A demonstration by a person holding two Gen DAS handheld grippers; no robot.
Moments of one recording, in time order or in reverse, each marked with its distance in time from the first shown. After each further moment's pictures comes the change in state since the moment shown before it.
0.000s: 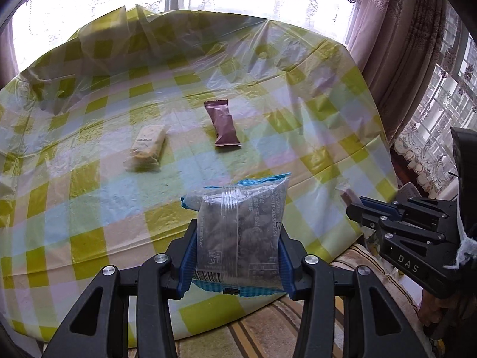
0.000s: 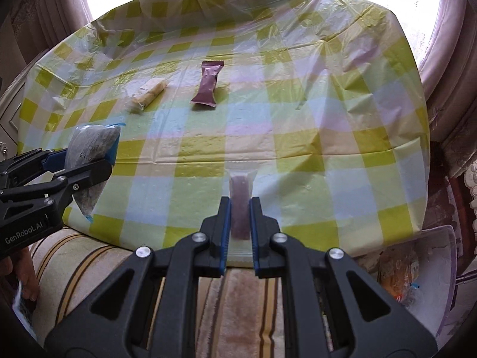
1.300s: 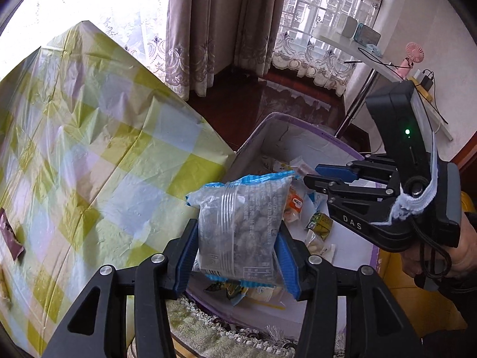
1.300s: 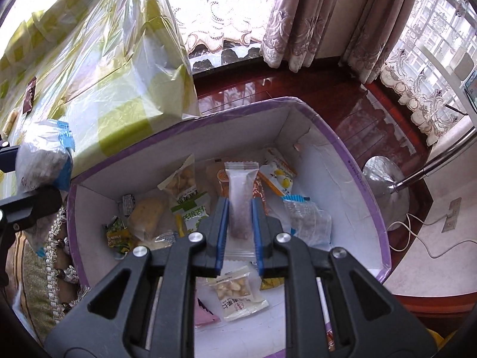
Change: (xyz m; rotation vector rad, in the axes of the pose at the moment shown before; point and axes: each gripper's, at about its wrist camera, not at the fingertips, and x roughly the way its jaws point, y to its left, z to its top) left arm 0.063 -0.247 0.010 0.576 0.164 -0.373; right arm -0.042 -0.215 -0.109 0.395 0.124 -0.344
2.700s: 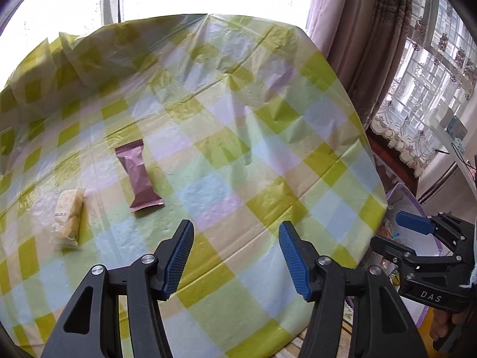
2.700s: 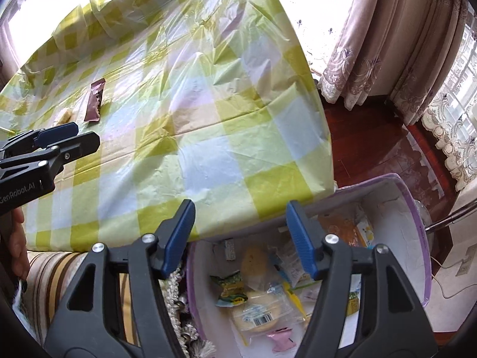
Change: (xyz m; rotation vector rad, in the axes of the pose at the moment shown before) left arm -0.066 0.178 -0.062 -0.441 -0.160 0.312; right arm -0.024 0.138 0.038 -0.146 -0.098 0.156
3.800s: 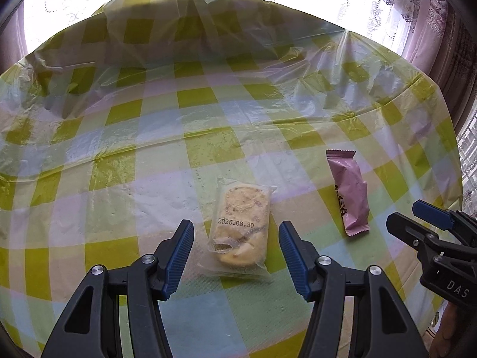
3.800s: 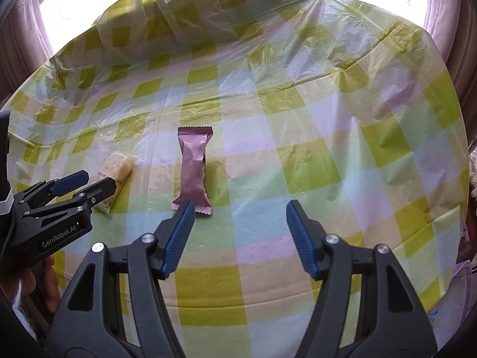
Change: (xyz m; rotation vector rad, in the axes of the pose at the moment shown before) left arm 0.017 0.181 -0.011 -0.248 -0.016 0.201; right arm 0.067 0.179 0.095 -0.129 -0.079 0.143
